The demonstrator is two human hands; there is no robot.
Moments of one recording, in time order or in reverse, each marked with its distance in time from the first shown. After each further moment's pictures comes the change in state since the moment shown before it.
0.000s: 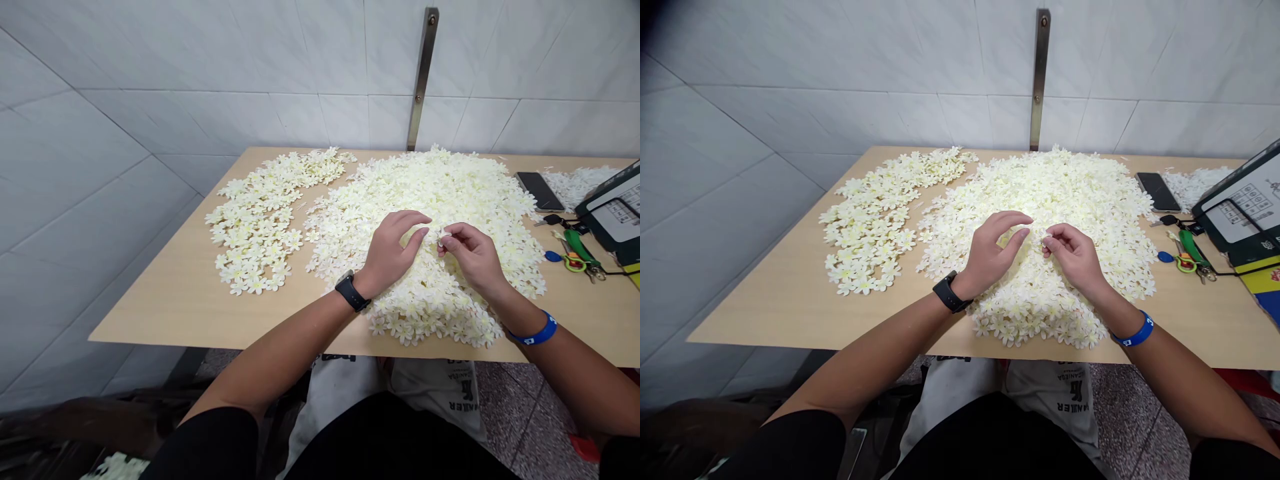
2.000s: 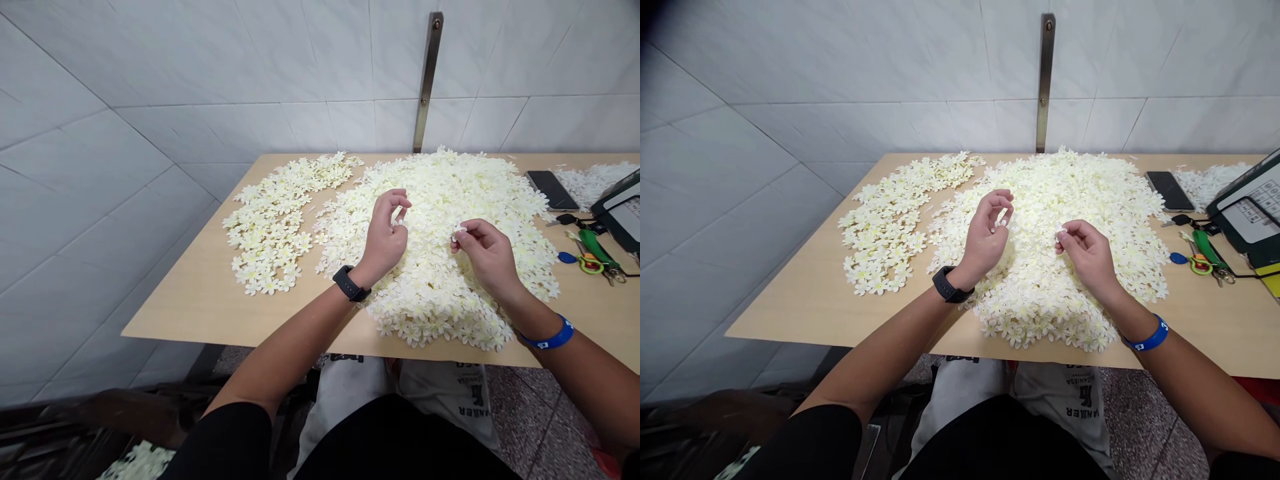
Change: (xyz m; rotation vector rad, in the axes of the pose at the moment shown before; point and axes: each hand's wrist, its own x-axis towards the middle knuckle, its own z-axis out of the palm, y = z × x) left_hand 0.009 -0.026 -0.005 -0.423 0.074 -0.169; right_hand 0.001 0.009 -0.006 0.044 0.101 -0.015
